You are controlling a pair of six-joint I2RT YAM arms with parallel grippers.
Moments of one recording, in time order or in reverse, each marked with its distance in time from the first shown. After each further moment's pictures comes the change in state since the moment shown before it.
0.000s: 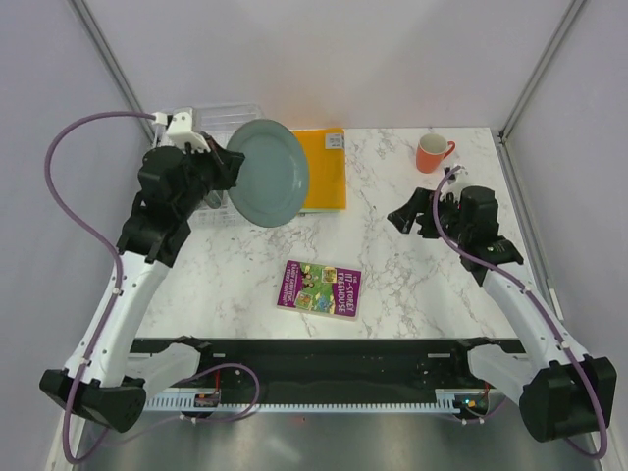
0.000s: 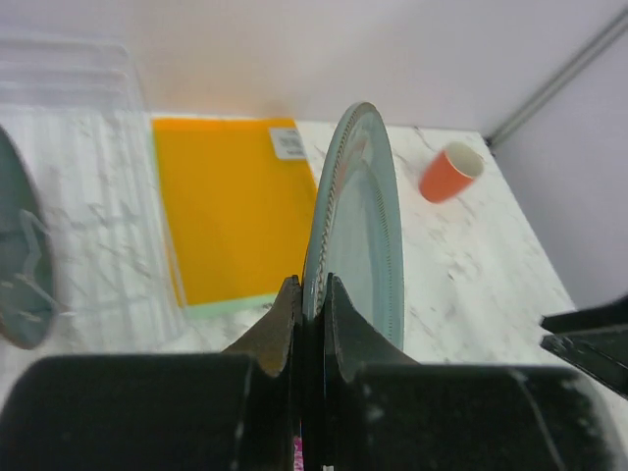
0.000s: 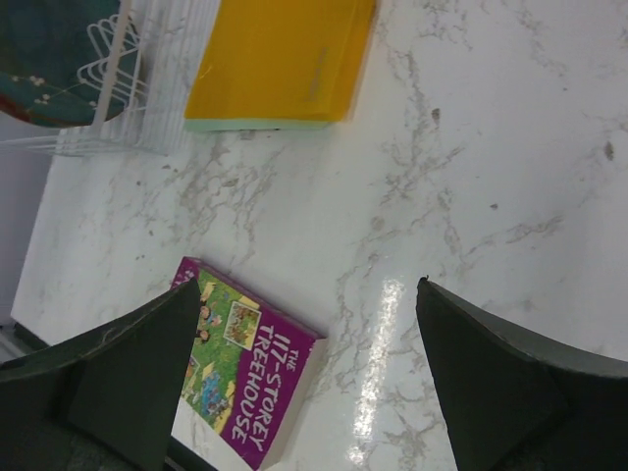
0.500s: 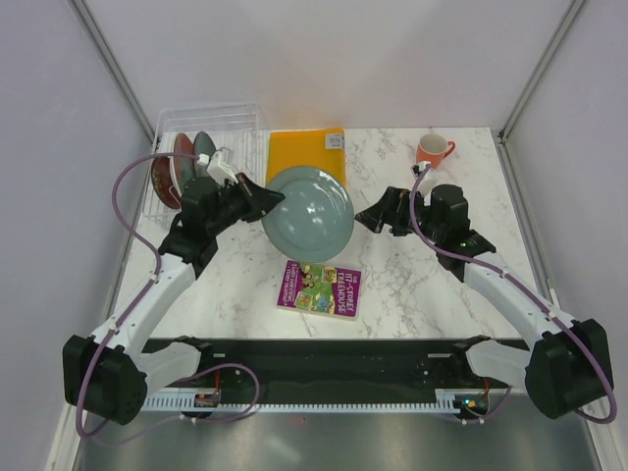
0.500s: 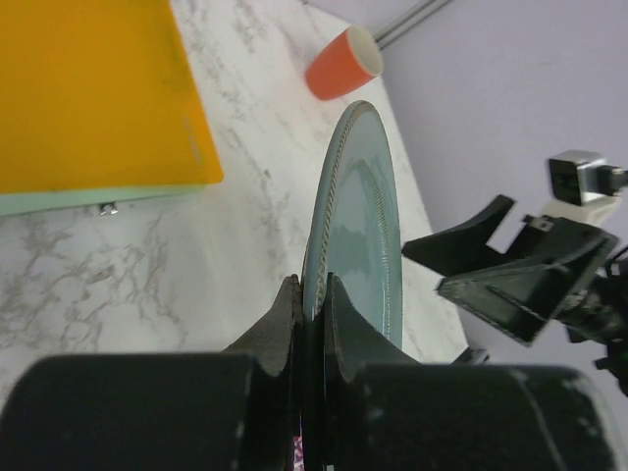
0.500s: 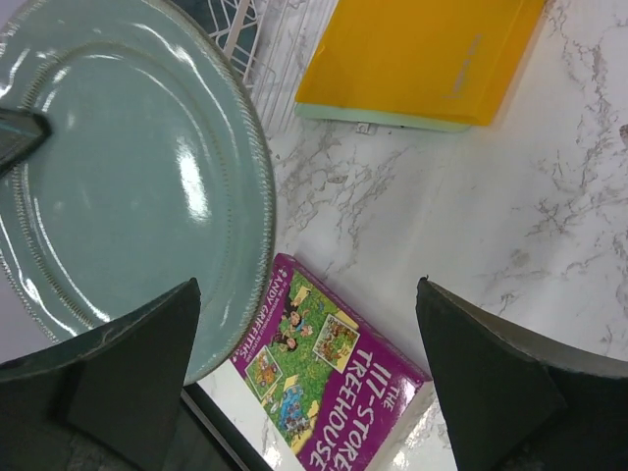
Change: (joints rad) left arm -0.013 0.026 -0.448 0.354 0.318 -0.387; right arm 0.191 0.109 -0.016 0.251 -0.058 0.154
